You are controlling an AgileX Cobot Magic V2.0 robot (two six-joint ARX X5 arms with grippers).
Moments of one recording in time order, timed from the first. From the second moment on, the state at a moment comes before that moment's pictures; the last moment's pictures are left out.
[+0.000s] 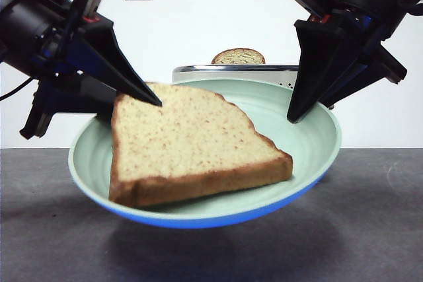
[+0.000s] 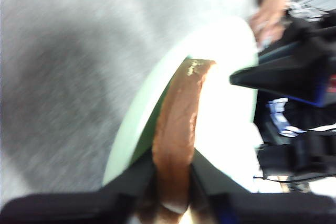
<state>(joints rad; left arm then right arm) -0.45 1.28 0.64 -0.11 0.71 -0.49 0.58 1.33 0.94 -0.67 -0.33 0.12</state>
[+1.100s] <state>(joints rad) -0.48 1.23 0.93 -0.40 0.67 -0.37 0.61 1.33 0.94 -0.70 -0.35 0.15</state>
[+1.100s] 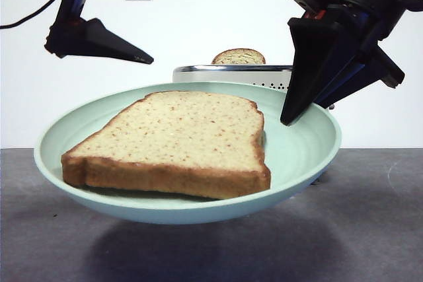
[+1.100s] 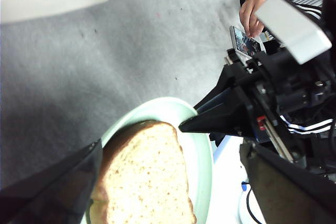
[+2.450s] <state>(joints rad) -0.38 0.80 1.09 -0.95 0.32 -0.04 0.52 1.52 0.94 -0.51 -0.40 0.23</state>
